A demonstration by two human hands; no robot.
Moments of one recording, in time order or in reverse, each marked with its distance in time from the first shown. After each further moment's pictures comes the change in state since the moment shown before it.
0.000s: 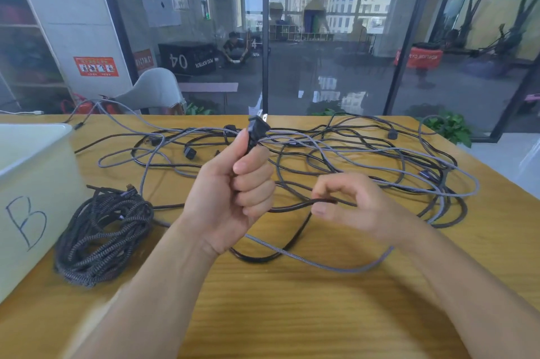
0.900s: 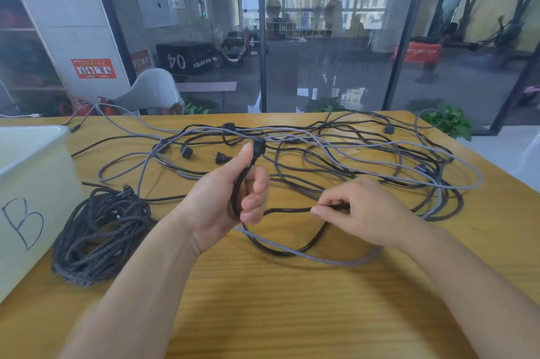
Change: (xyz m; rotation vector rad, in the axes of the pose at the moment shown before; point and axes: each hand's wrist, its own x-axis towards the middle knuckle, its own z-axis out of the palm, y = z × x) left_hand 0.000 -0.002 -0.002 0.547 0.242 -0.154; right_hand -0.013 0.021 0.000 -0.597 0.042 0.189
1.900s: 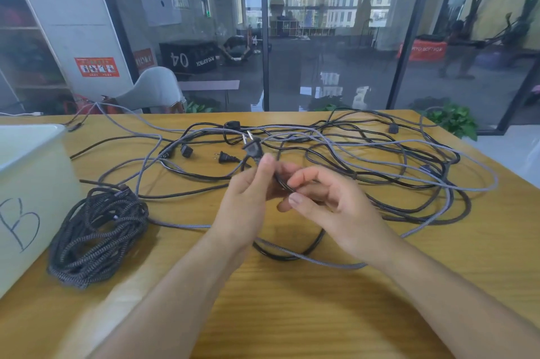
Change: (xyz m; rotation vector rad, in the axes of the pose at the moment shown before) left_hand 0.021 -0.038 0.027 0.149 0.262 0.326; right_hand 0.002 -0.050 0.018 0.912 0.171 0.023
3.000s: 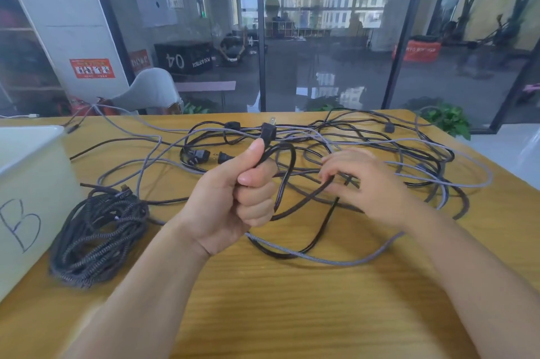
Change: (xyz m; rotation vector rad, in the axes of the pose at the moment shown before) left_hand -0.003 0.037 -0.033 -0.468 -0.467 -0.273; right_hand 0.029 0.028 -0.073 -0.807 -0.039 -0.213
